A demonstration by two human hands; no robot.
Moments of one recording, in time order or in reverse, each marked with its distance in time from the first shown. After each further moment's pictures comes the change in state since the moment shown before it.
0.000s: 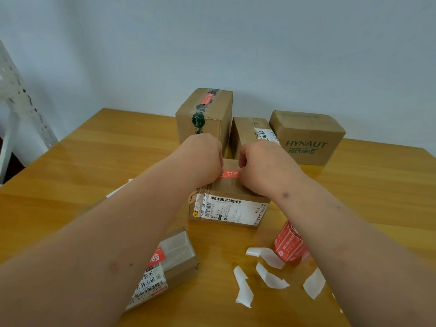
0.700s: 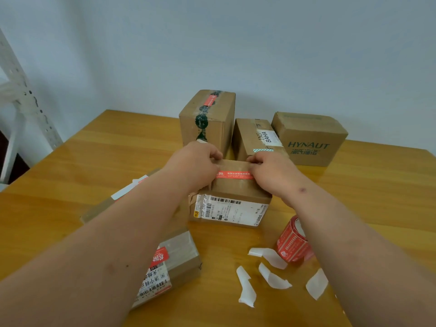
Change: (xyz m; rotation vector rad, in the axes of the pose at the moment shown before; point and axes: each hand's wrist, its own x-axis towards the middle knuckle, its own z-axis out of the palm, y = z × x) left_hand -0.003 -0.026 0.028 -0.500 0.130 -0.028; right_hand 0.005 0.019 0.012 0.435 -0.141 0.194
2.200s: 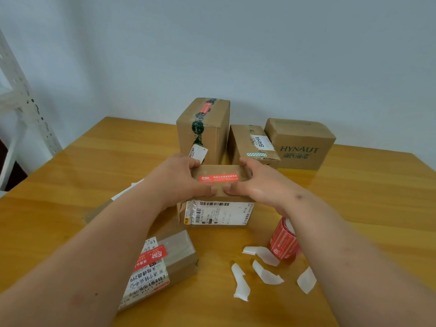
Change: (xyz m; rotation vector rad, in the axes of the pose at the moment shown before) left_hand -0.034 -0.016 -0.012 -0.017 -0.072 -0.022; right_hand -0.016 0.010 0.006 0.109 -0.144 -0.031
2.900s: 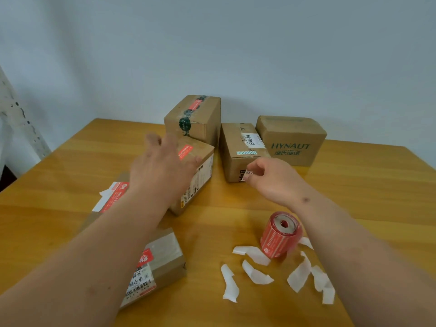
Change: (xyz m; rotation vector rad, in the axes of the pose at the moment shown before) left_hand 0.008 0.021 0.010 0.244 0.403 -0.140; right_hand -0.006 0.026 -0.026 -0.204 0.186 -0.060
